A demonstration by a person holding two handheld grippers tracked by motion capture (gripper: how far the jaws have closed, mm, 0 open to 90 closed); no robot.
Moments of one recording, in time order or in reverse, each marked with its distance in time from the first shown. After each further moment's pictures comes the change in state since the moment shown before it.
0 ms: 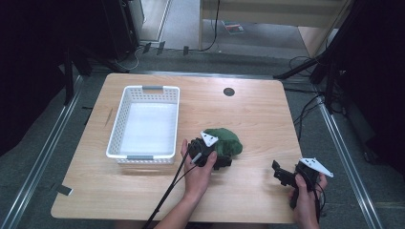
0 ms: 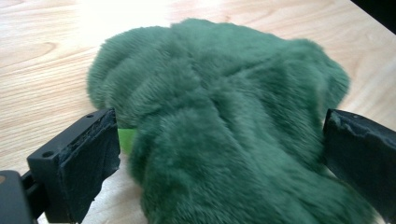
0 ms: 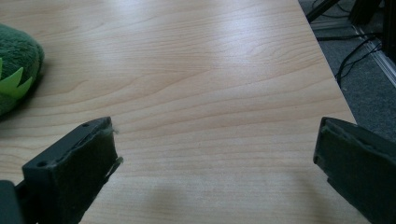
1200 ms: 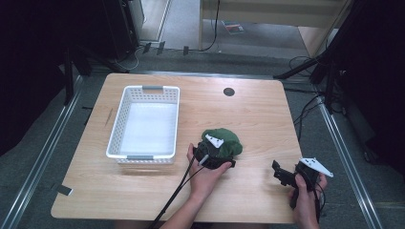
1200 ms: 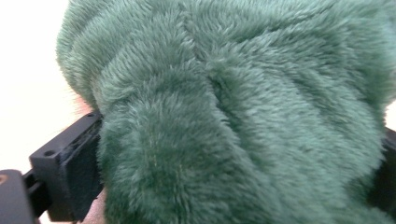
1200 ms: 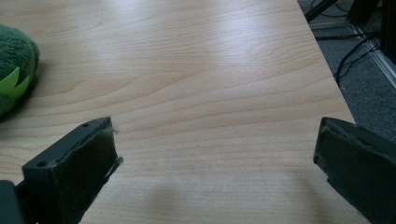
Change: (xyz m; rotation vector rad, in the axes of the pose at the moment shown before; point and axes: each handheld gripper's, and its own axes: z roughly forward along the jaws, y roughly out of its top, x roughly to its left) left arm -0.013 -0.012 0.025 0.072 0.083 0.029; right arm 0.000 0.000 0.000 0.002 -0.004 0.000
